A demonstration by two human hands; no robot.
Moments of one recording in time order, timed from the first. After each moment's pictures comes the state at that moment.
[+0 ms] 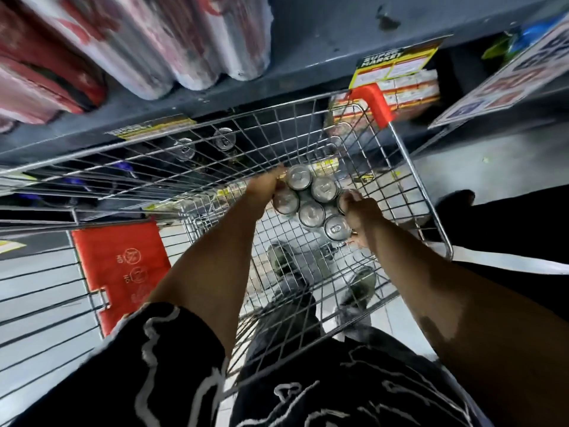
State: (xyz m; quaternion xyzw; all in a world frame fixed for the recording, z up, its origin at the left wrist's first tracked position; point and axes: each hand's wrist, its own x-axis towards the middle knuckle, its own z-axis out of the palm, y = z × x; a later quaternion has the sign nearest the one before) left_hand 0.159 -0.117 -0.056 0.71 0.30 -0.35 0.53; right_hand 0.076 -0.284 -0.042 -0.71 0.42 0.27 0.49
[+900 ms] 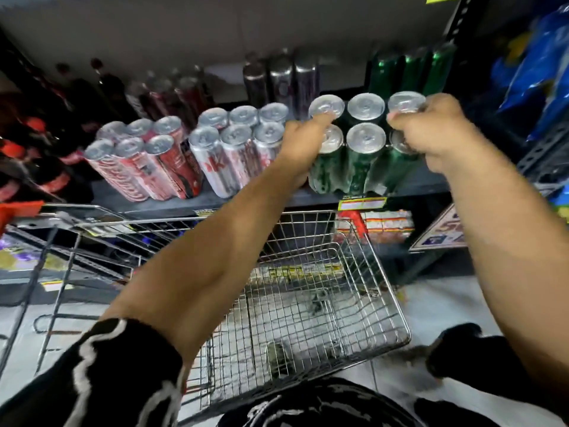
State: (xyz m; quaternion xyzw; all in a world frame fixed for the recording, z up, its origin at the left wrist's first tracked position) left_hand 0.206 -0.203 0.246 0.72 0.11 -0.07 0.68; right_hand 0.203 -0.382 0.255 -0.81 0.17 -0.09 0.55
